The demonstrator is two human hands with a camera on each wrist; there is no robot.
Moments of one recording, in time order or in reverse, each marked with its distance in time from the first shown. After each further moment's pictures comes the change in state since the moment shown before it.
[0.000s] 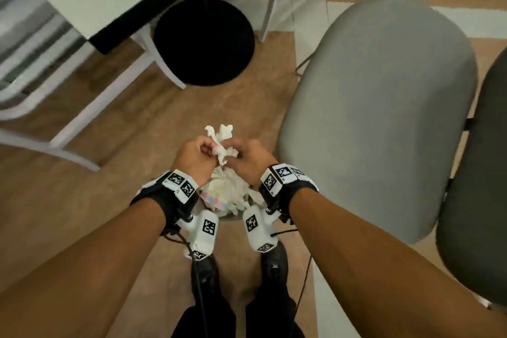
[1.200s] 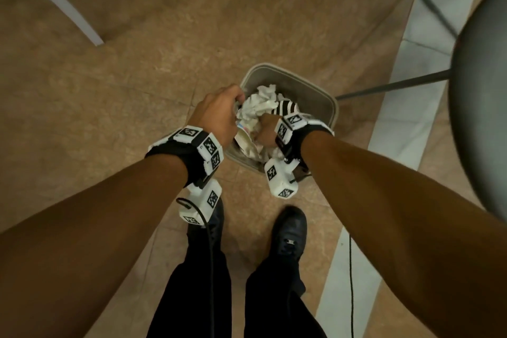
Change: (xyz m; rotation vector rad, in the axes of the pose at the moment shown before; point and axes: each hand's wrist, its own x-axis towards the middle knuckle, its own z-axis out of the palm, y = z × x) left_hand 0.044 -0.228 0.046 0.469 0.040 0.055; right_hand 0.145 0.193 0.188 -0.946 -0.438 0.088
